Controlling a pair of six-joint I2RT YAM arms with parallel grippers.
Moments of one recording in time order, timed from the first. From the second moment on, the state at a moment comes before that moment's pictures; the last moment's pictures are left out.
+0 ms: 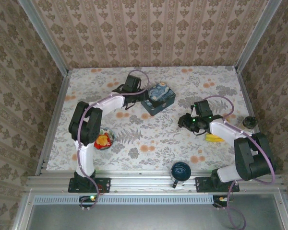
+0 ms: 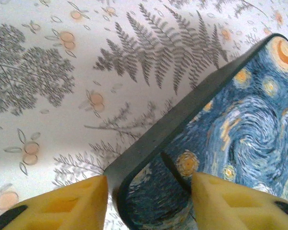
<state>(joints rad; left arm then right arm) -0.53 2.04 1.47 -0.23 0.07 -0.51 0.21 1.42 0.71 -0.28 -0.35 0.67</state>
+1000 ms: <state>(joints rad) -0.52 1.87 1.32 -0.26 0.09 -0.57 0.33 1.84 1.19 -0.71 -0.05 0.40</state>
